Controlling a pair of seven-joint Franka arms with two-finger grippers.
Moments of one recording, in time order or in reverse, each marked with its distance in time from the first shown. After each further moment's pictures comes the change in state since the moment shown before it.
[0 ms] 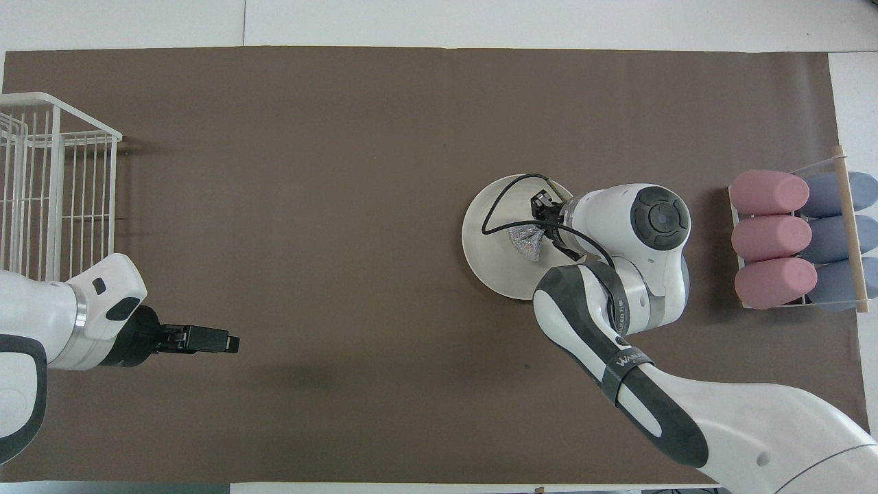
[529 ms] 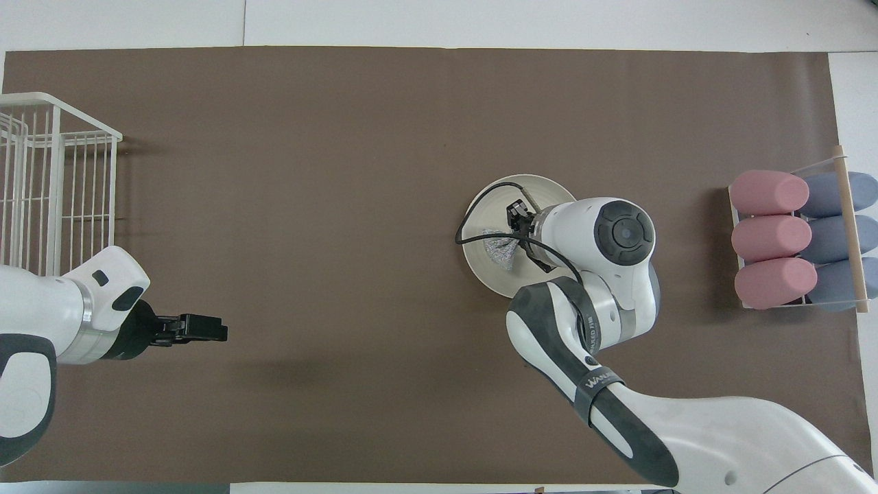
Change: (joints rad) left arm -0.003 0.005 -0.011 0.002 0.092 0.044 -0.138; right arm 0.109 0.001 0.004 -0.007 0.000 0.026 0.199
